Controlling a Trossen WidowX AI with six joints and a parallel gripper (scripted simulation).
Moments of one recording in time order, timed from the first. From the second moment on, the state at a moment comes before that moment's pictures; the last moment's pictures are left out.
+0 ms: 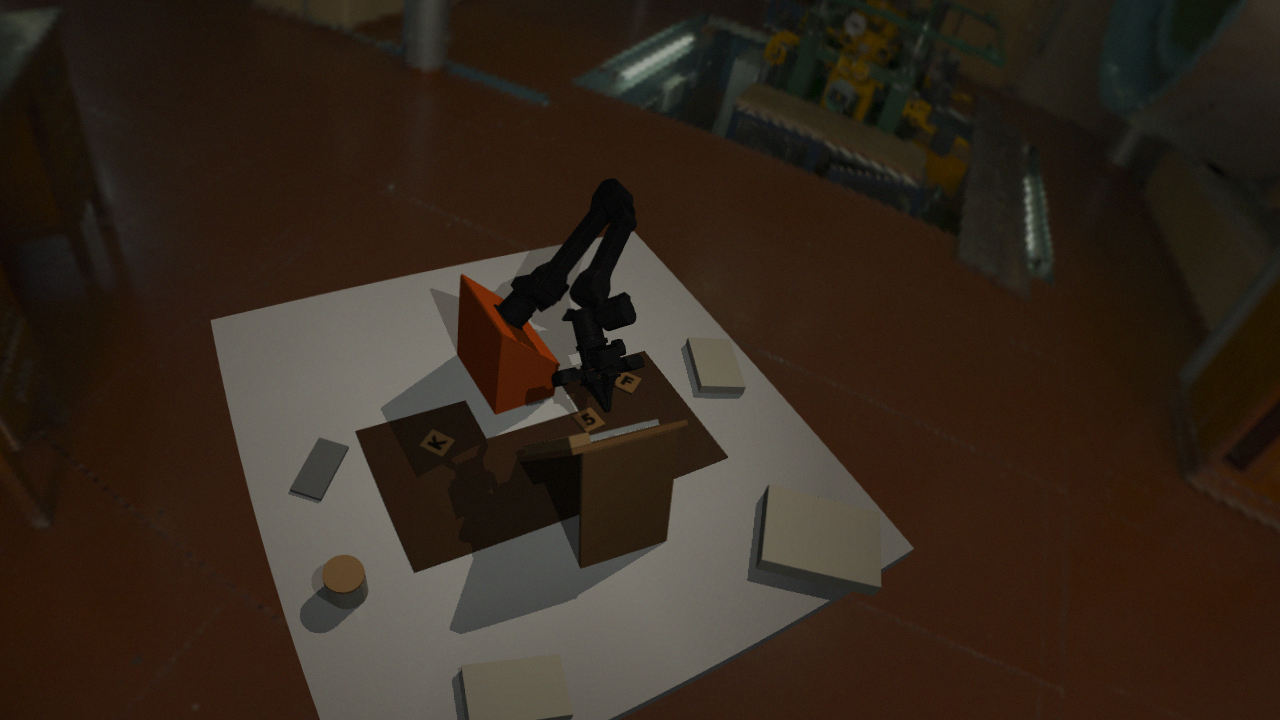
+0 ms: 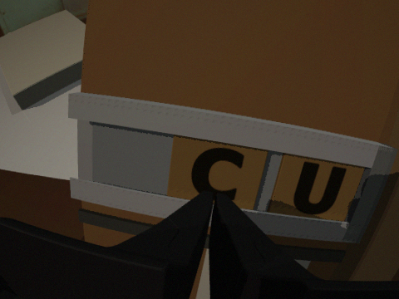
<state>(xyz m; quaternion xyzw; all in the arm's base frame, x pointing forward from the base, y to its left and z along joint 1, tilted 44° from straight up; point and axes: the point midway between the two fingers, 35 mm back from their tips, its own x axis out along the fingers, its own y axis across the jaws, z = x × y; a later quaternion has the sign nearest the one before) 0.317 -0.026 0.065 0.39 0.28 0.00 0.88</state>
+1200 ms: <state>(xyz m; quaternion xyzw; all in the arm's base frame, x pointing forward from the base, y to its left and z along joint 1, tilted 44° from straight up) 0.350 -0.012 0.088 0.36 0.56 0.13 0.73</state>
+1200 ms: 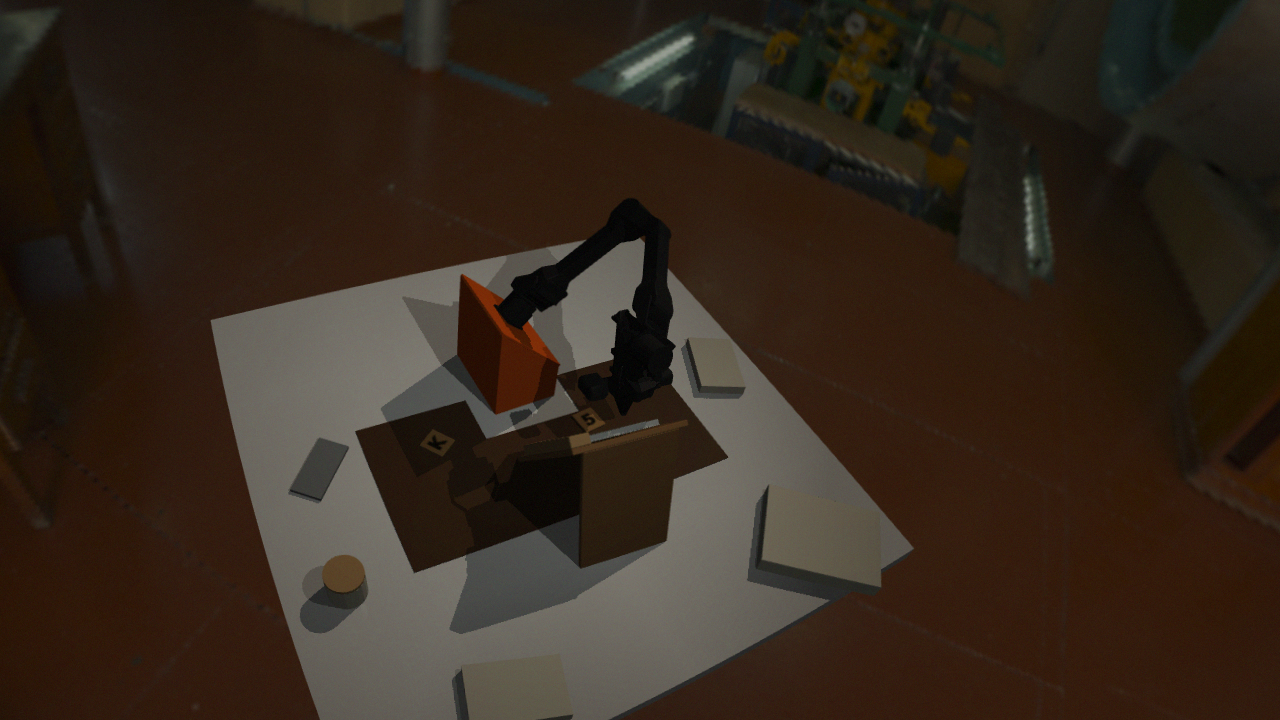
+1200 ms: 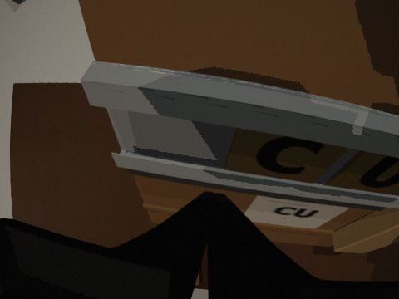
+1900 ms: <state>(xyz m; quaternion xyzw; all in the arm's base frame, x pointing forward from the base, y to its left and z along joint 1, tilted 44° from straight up) 0.357 -0.010 0.084 0.36 0.57 0.14 0.73</state>
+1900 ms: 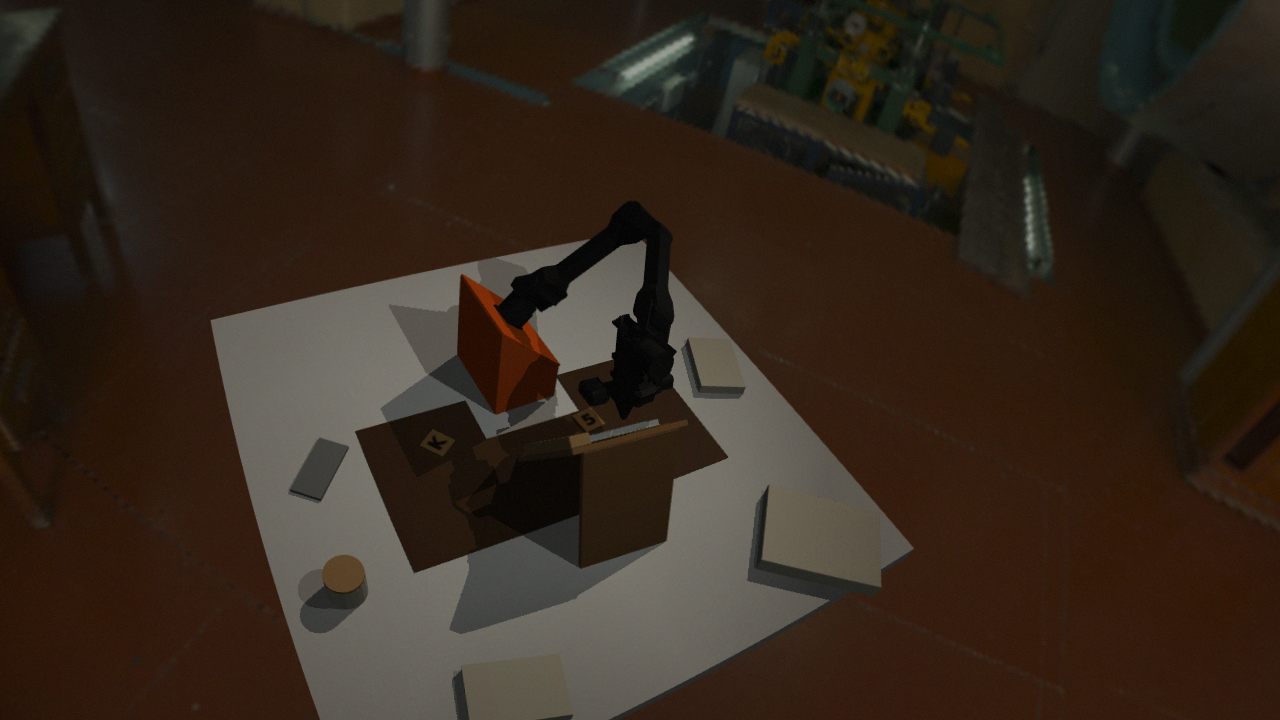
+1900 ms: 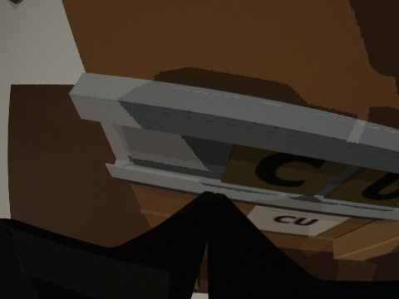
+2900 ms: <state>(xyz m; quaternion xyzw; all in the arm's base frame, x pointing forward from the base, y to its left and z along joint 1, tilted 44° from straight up) 0.370 -0.005 0.078 0.36 0.57 0.14 0.73</state>
